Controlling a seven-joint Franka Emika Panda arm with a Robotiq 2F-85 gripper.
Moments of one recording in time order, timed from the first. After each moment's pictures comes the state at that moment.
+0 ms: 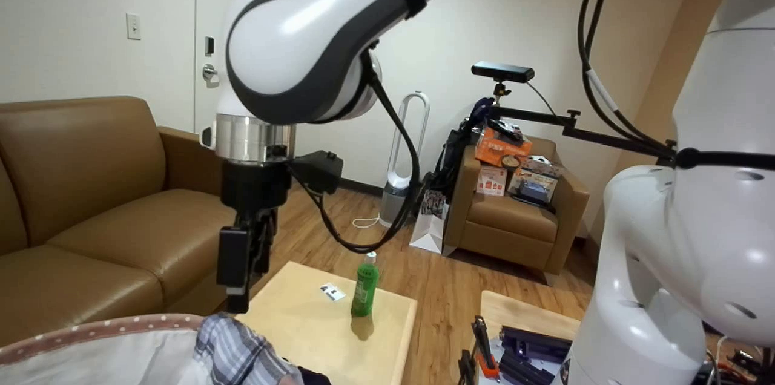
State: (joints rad) arm 0.05 -0.01 0.13 -2.39 0.19 2.29 -0.32
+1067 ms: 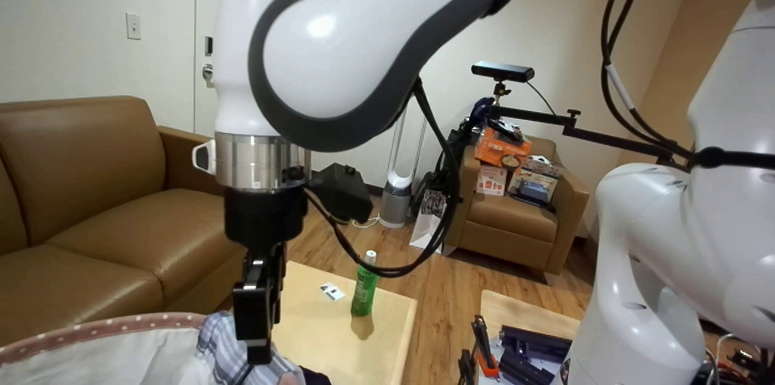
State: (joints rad) arm 0.17 -0.11 0.15 -2.50 0.18 2.28 -0.25
